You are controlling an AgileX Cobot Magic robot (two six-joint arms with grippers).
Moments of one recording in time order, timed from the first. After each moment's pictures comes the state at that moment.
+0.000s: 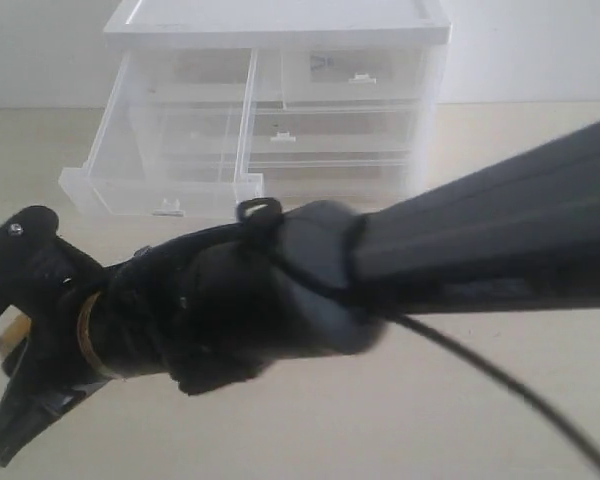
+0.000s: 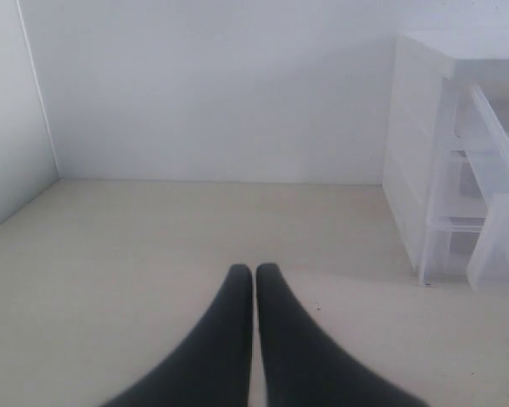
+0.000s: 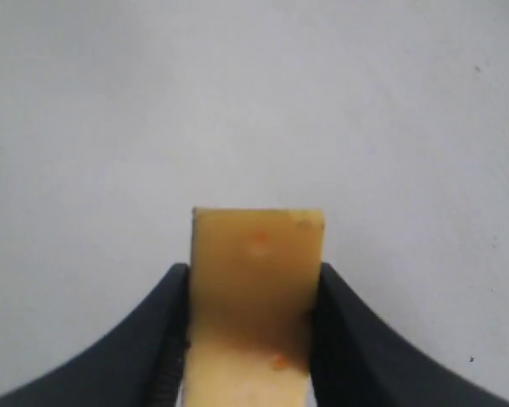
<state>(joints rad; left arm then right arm) 0.19 0.00 0.00 -0.13 0.16 0.11 1.14 2.02 -1.27 -1.18 -0.02 1.14</state>
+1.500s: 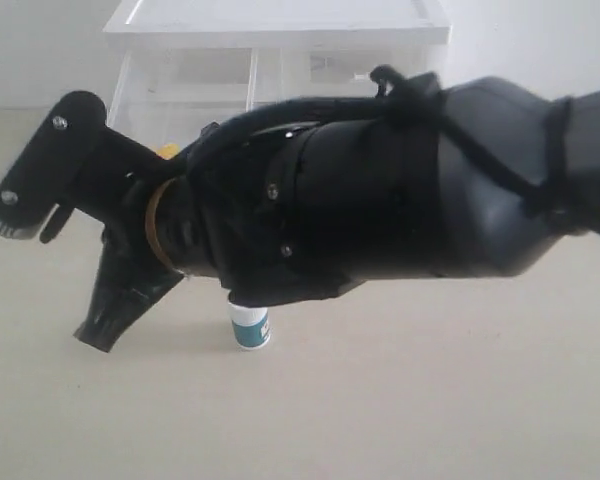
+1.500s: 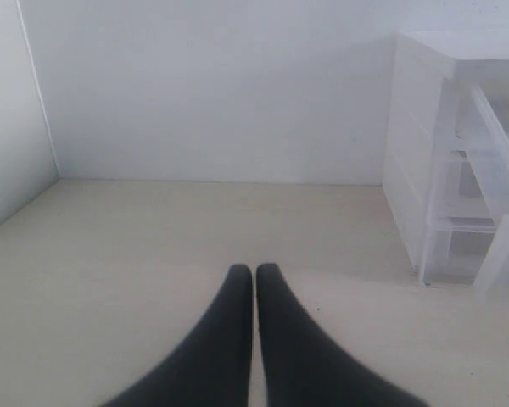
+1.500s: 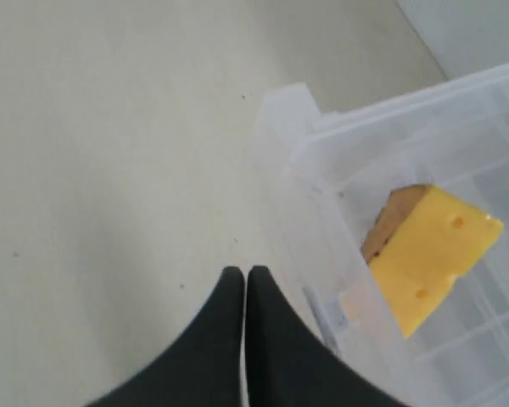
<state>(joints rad) 0.19 0.00 0.00 -0.13 0.16 0.11 1.09 1.81 -1.20 -1.14 0.28 0.81</state>
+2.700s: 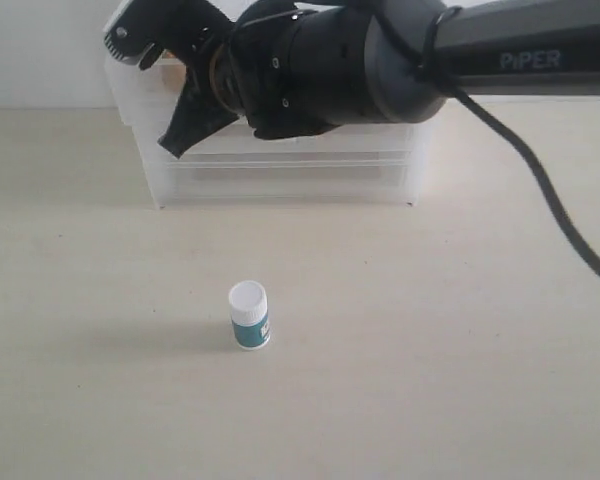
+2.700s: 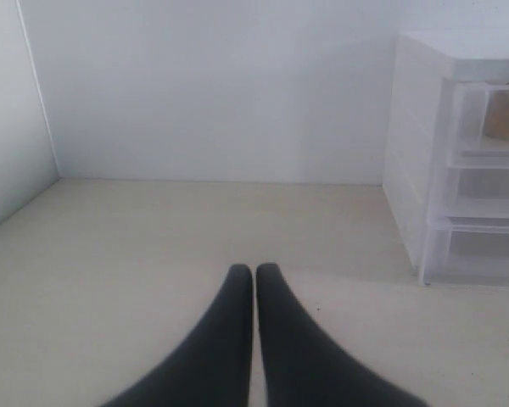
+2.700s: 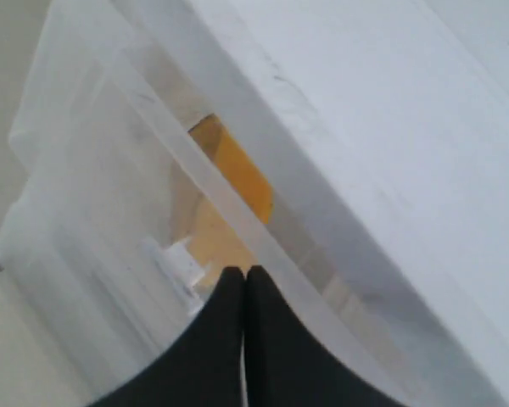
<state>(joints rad) 0.19 0.00 0.00 -0.13 0.16 0.11 0.81 2.04 -1.56 -1.43 0.37 0.98</state>
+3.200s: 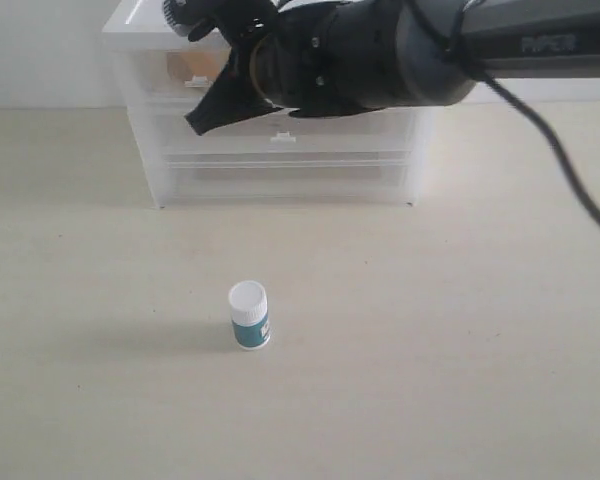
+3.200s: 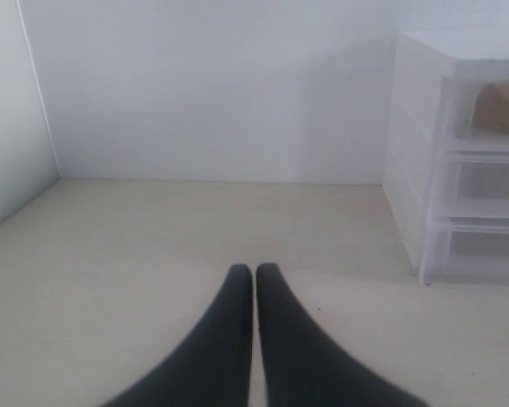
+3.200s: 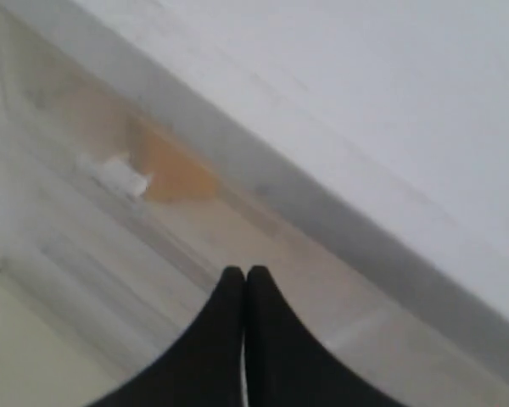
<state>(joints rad) 0.19 0.00 0.00 -0.13 0.16 0.11 0.74 2.01 -1.51 -1.33 0.31 1.11</state>
